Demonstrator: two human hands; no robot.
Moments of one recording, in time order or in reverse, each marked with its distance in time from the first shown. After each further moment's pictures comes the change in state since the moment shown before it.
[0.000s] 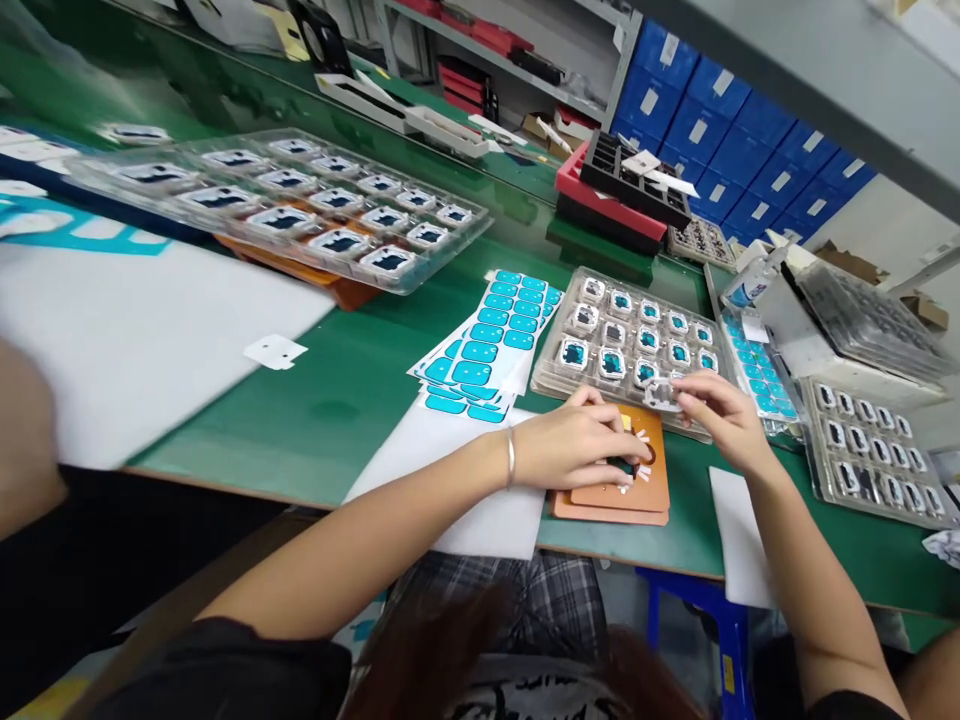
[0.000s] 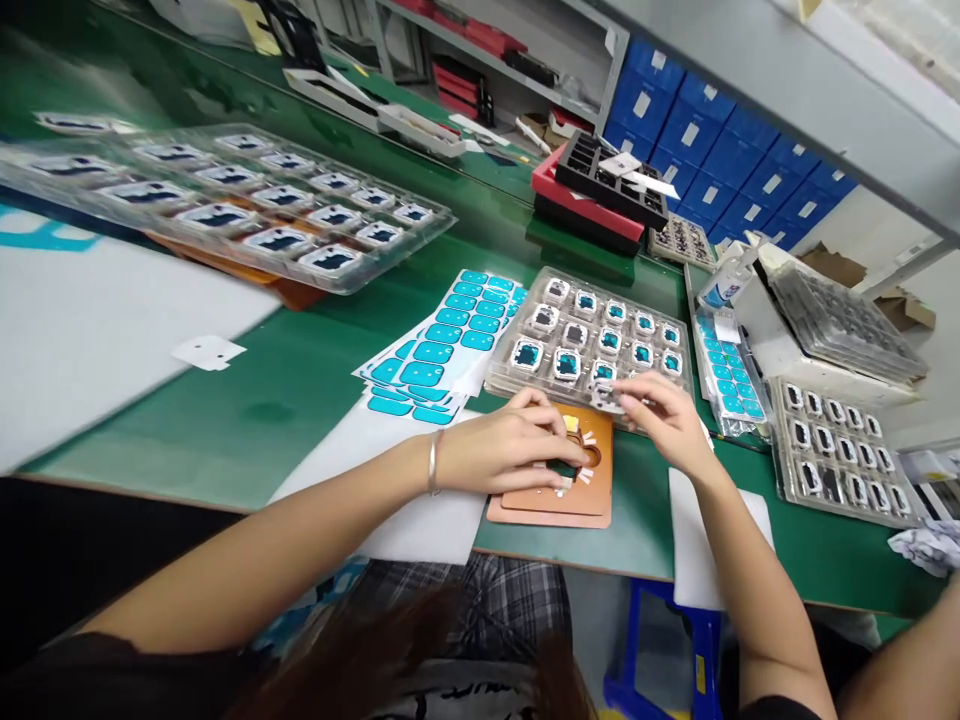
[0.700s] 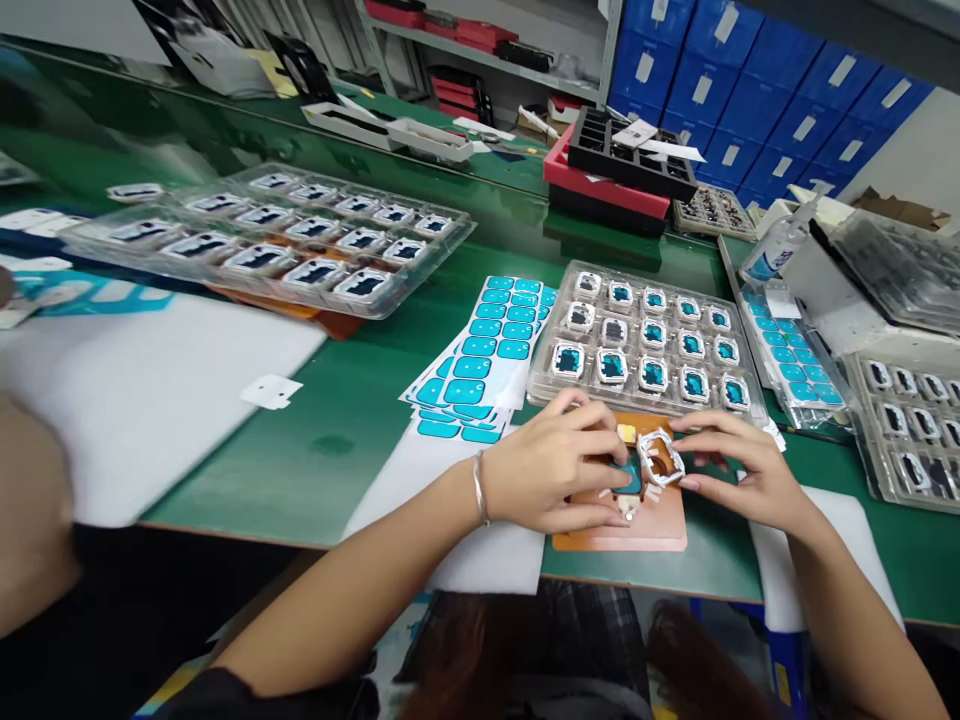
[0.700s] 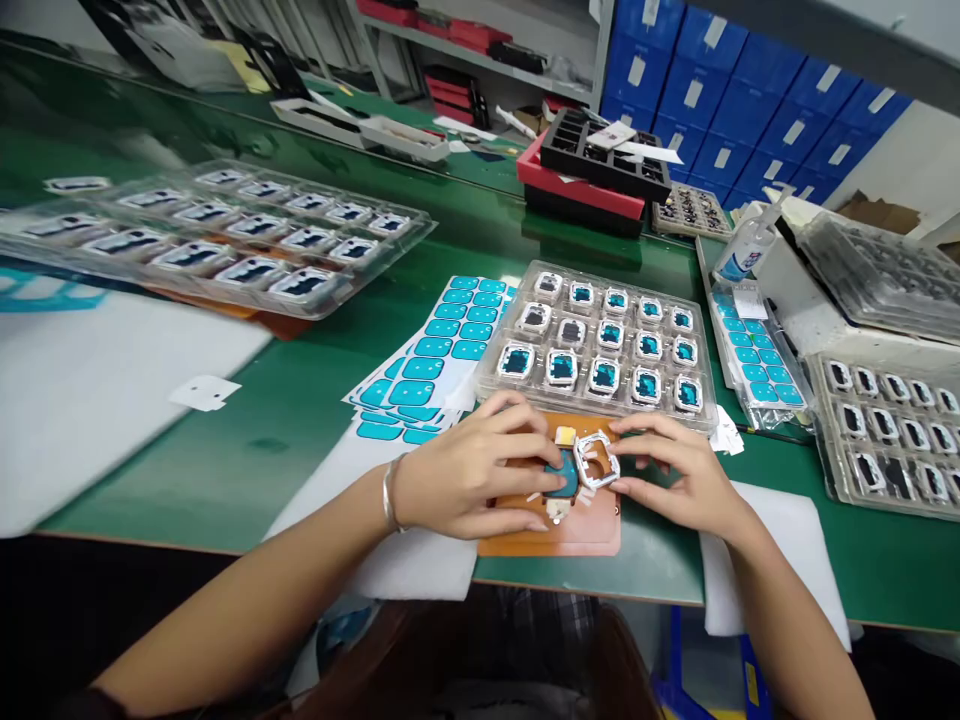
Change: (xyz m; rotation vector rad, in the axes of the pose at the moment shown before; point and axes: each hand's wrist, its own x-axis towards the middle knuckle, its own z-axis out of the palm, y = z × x) left_hand -0.008 0.003 -0.011 0.154 0.026 0.062; right_hand -0.041 0.004 0.008 -0.090 -0.137 -0.156
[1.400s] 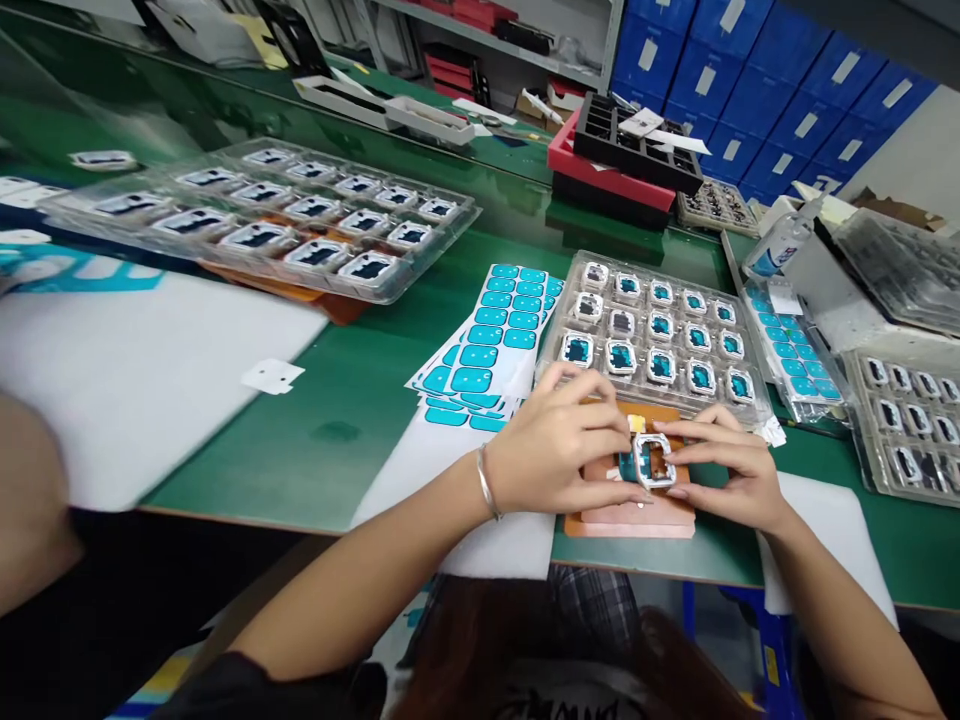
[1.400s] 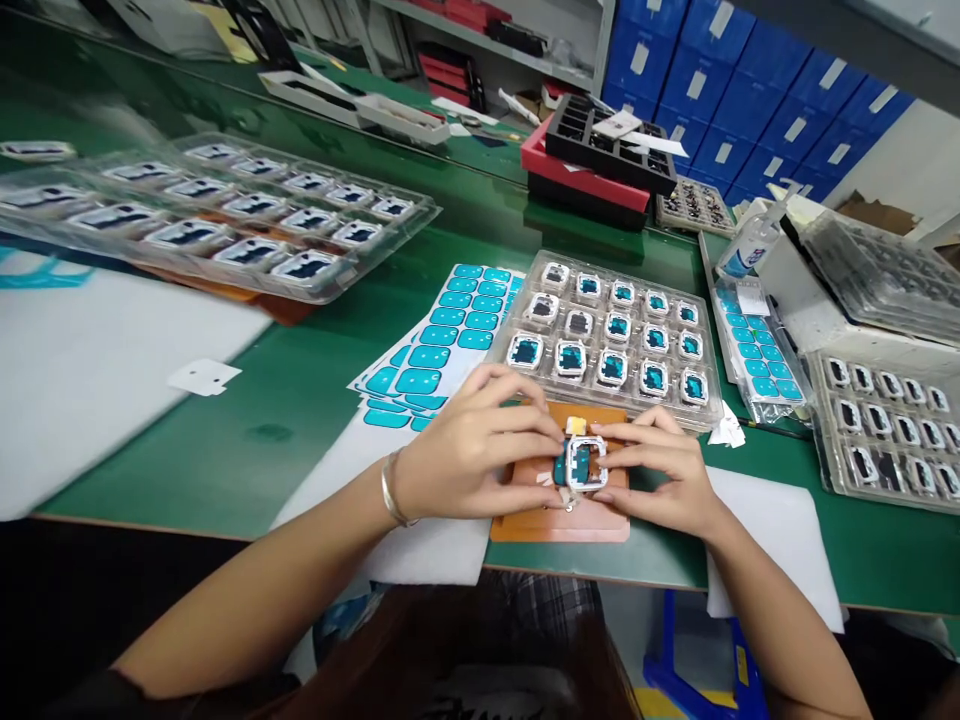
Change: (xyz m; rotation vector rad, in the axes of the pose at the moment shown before) left_hand 0.001 0.007 -0.004 0.057 0.208 -0.136; right_hand 0.007 -0.007 0.022 -0.065 0.109 -0.178
